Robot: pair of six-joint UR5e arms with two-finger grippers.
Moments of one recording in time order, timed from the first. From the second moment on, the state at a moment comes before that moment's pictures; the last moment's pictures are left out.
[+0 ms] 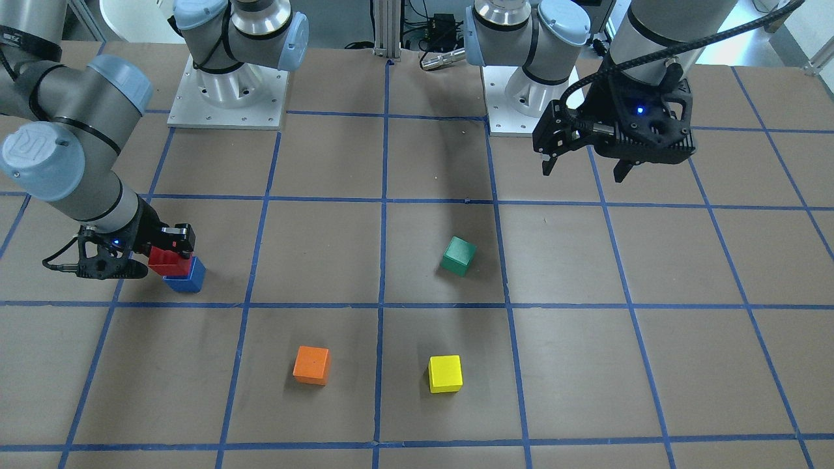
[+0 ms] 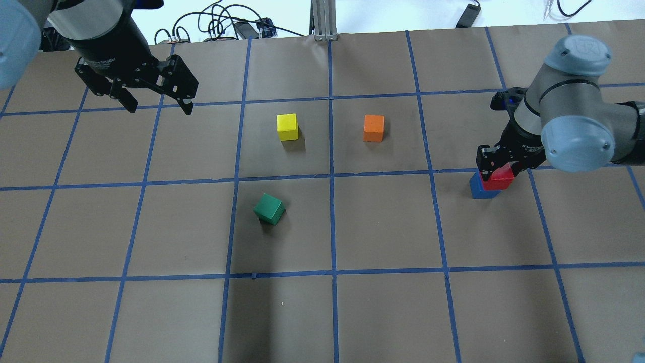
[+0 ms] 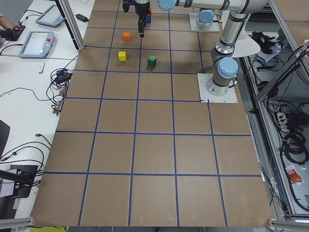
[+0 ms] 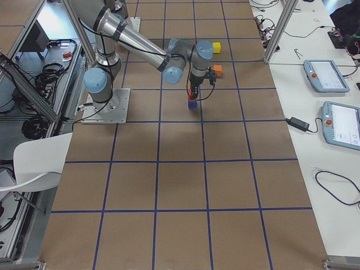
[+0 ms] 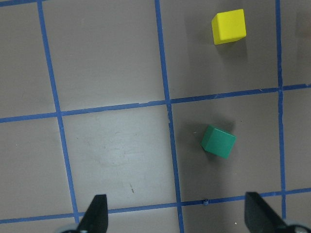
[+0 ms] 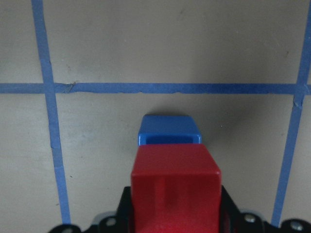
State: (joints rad) left arm -1.55 -1.61 -1.48 -1.62 1.58 0.12; right arm 1.33 -1.37 1.95 -2.02 -1.59 -0.26
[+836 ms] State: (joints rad) left arm -1.55 -1.60 -1.48 -1.62 1.58 0.12; right arm 1.33 -1.37 1.95 -2.02 -1.59 -0.26
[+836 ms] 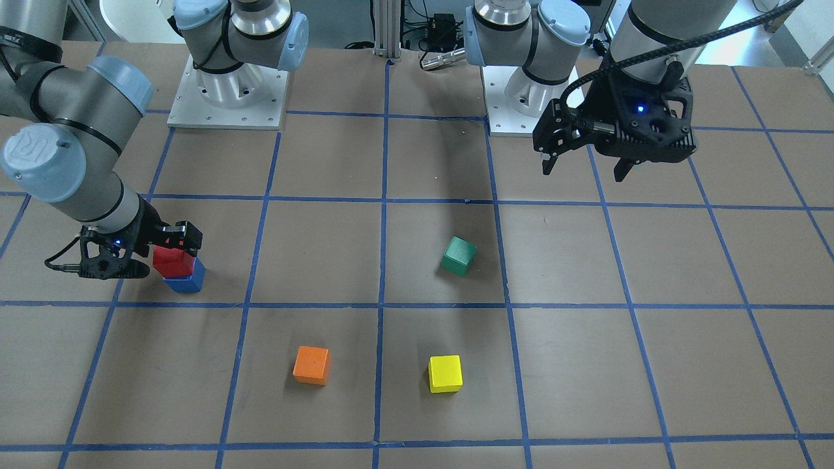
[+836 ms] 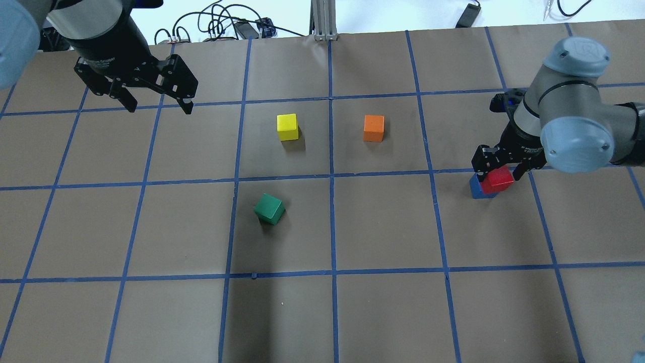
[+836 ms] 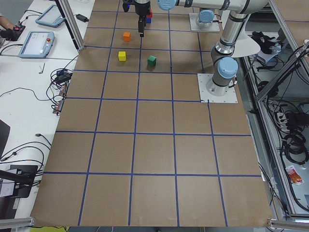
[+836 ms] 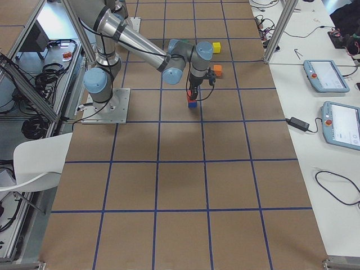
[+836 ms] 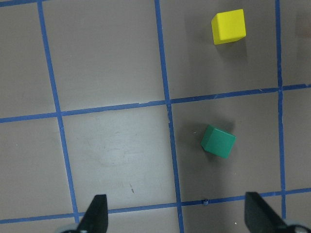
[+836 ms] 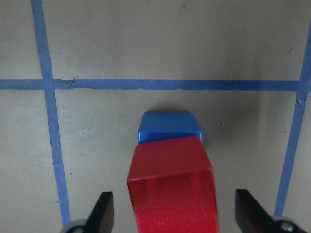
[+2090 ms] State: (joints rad) left arm -1.55 -1.60 -1.47 -1.62 1.58 0.12; right arm 1.51 -1.44 1.51 -1.55 -1.59 -0.17
